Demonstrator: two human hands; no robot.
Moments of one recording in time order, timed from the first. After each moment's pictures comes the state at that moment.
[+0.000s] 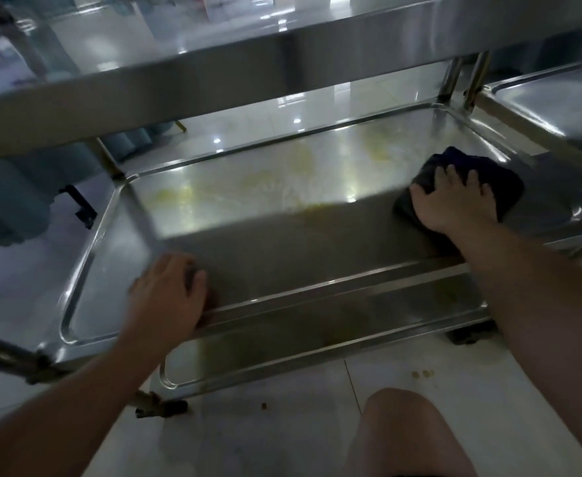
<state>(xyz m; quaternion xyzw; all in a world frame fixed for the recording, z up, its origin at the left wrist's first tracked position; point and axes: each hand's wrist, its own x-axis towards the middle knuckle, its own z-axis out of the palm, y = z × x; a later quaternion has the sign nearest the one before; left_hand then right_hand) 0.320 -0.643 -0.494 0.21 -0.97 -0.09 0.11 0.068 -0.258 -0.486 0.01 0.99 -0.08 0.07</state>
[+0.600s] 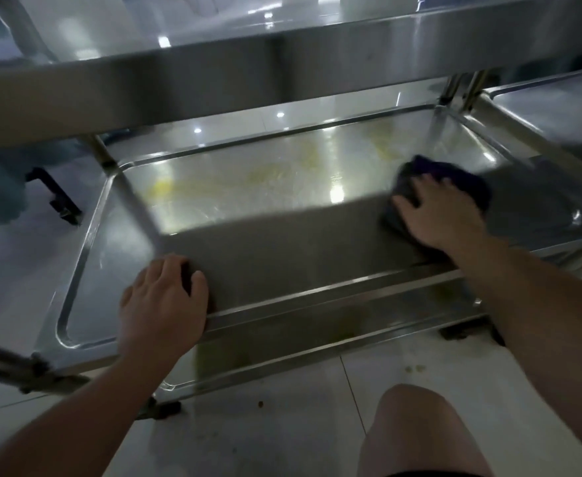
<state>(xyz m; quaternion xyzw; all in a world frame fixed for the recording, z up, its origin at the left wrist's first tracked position) 0.328 -0.656 -0.502 0.26 -0.95 -0.13 0.10 0.090 -0.294 -0.490 -0.07 1.00 -0.06 0.01</state>
